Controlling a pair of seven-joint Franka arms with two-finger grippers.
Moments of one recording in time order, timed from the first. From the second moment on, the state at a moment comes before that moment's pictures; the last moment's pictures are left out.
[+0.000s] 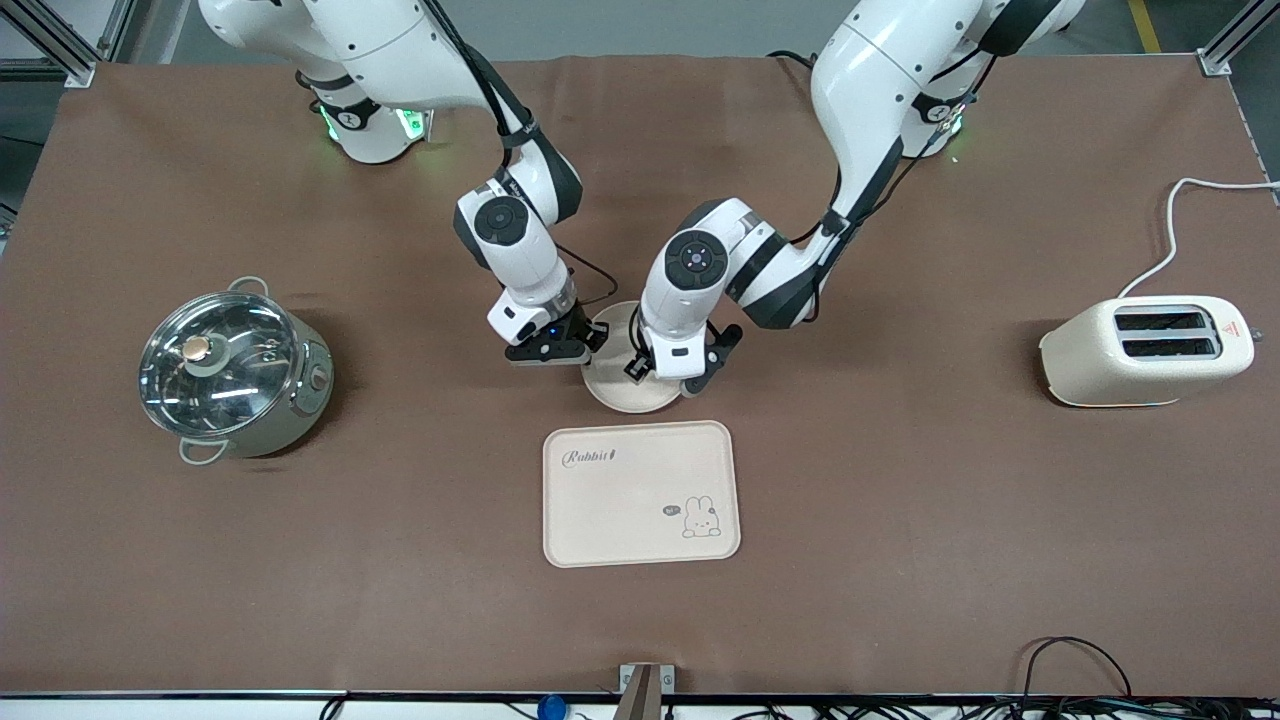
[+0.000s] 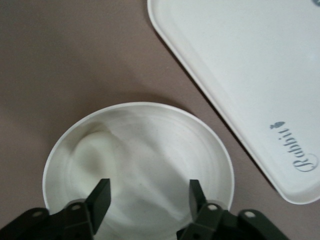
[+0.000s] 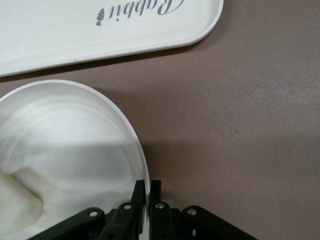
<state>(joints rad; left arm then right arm) -0.58 0.71 -0.23 -1.58 0.02 2.38 -1.69 0.74 0.53 -0.02 -2.08 0.15 2.87 0.61</state>
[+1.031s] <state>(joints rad) -0.17 0.31 -0.19 -1.38 0.13 1.77 -0.77 0.66 0.46 -0.03 -1.87 0.23 2.64 0.69</state>
